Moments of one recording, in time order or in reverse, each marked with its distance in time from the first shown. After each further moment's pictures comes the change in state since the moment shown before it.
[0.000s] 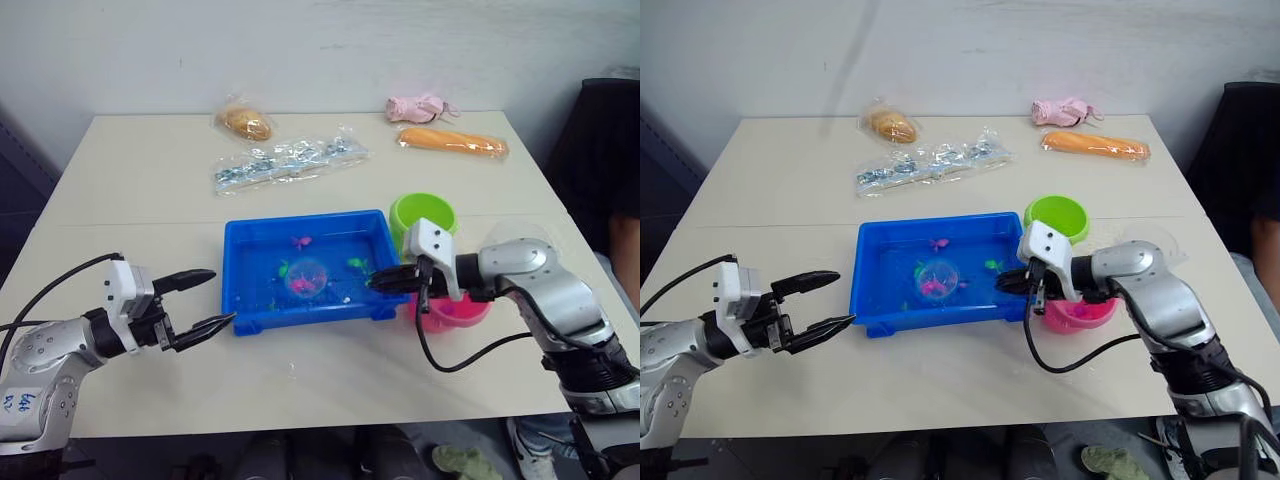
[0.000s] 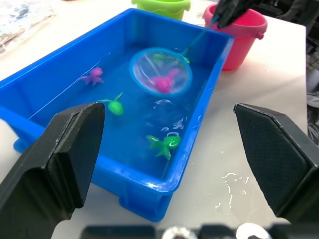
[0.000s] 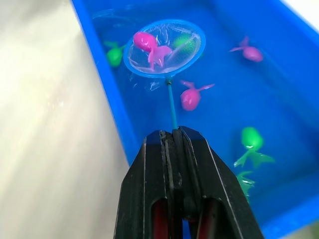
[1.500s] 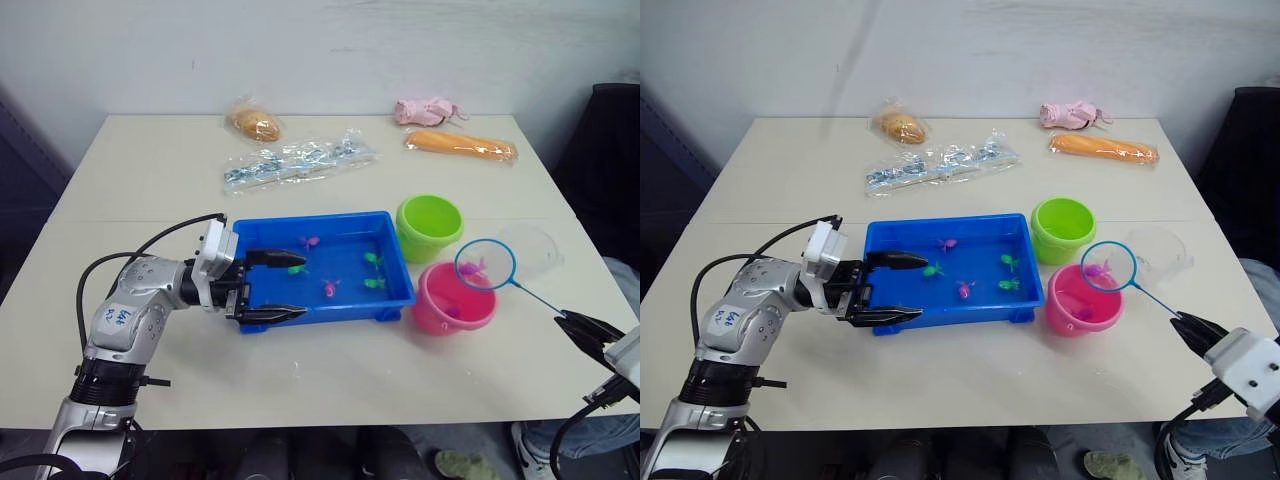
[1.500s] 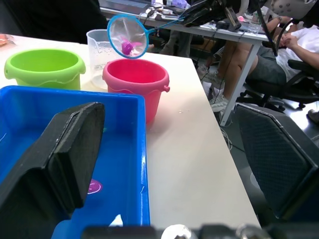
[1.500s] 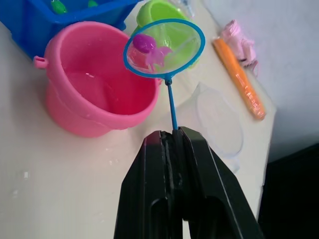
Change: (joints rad) left arm -0.460 -0.122 -0.347 0.194 -0.005 0.049 -0.209; right arm 1.066 0.126 -0.906 -0.289 -0.222 -0.834 -0.244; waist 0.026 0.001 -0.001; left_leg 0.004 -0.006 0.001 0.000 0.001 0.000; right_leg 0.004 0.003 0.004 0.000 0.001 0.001
